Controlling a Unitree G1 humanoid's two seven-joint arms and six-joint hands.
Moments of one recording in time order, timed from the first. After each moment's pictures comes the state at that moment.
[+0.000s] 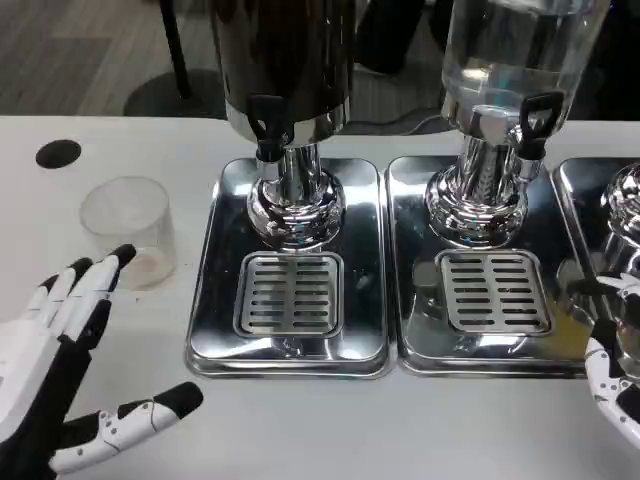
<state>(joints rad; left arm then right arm) 0.44 0.53 0.14 -0.08 0.59 -0.46 0.17 0.38 -0.30 -0.06 -0.09 -0.62 -0.27 -0.31</state>
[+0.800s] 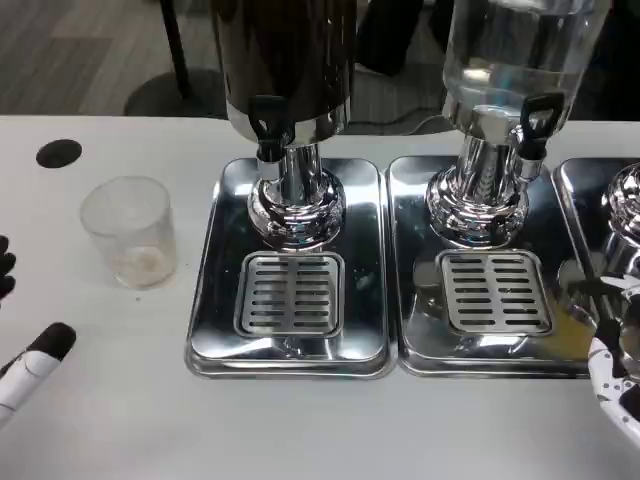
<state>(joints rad) 0.33 0.48 0.26 0.22 -0.06 -0.53 -0.11 0.38 -0.29 -0.06 -0.09 -0.61 -0.27 -0.31</state>
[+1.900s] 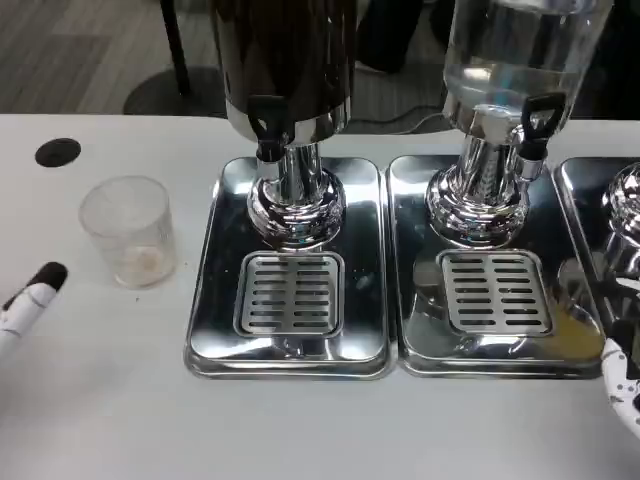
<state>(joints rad) -0.06 0.46 0.27 0.69 0.05 -0.55 -0.04 0.40 -0.29 -0.08 -0.10 -0.58 -0.27 -0.31</state>
